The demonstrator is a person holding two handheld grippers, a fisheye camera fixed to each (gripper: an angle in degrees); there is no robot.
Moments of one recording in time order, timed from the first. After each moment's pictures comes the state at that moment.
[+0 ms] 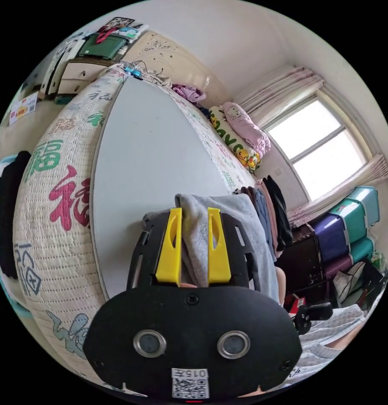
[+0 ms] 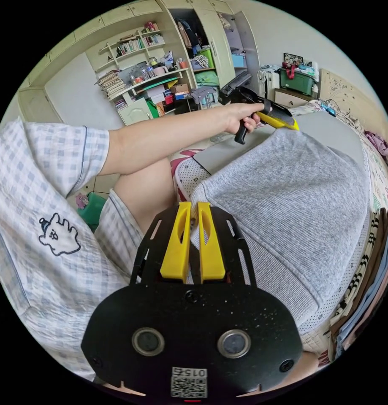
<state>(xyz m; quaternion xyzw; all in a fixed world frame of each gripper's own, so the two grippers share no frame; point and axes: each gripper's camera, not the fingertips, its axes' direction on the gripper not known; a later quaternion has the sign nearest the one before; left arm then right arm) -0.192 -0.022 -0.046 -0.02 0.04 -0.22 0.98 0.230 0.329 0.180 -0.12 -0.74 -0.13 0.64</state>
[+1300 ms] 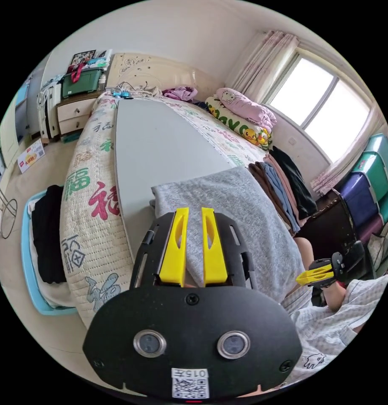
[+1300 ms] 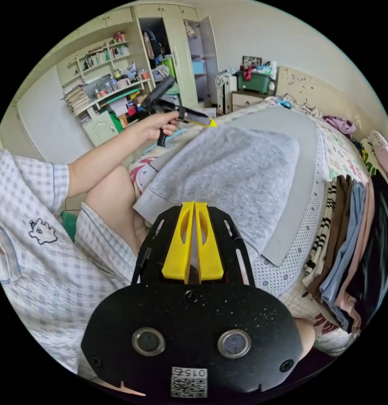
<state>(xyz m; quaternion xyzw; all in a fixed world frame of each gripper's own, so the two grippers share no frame) -0.112 -0.042 -0.102 -0.05 -0.04 -0.14 0.99 0.283 0.141 0.079 -0.18 -0.67 -0.09 0.72</state>
